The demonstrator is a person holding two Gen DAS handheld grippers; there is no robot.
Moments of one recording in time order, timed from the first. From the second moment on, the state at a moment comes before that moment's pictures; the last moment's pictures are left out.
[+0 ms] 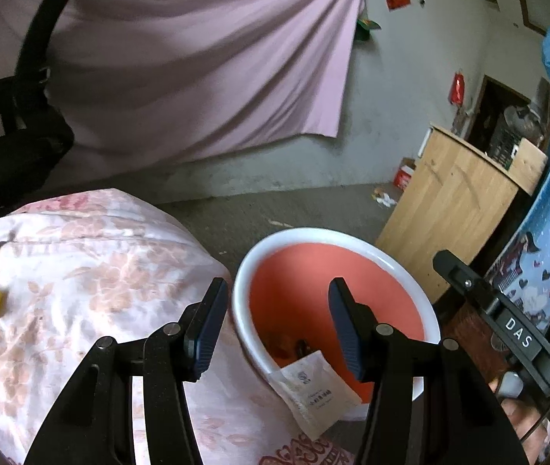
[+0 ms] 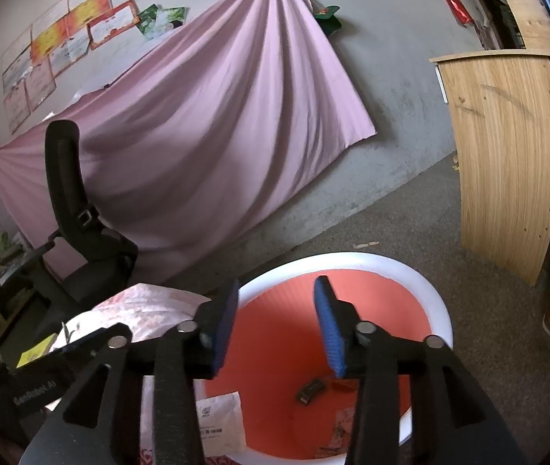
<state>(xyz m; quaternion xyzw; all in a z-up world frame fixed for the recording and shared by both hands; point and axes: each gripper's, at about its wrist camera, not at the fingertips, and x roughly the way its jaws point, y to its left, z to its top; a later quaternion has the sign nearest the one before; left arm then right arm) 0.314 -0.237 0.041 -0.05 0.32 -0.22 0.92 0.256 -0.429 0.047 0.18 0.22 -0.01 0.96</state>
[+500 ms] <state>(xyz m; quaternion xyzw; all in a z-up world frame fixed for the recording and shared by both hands) 0.277 -0.155 0.065 -0.08 0.22 -0.14 0.96 0.243 -0.387 0.074 0.14 0.13 0.02 0.98</state>
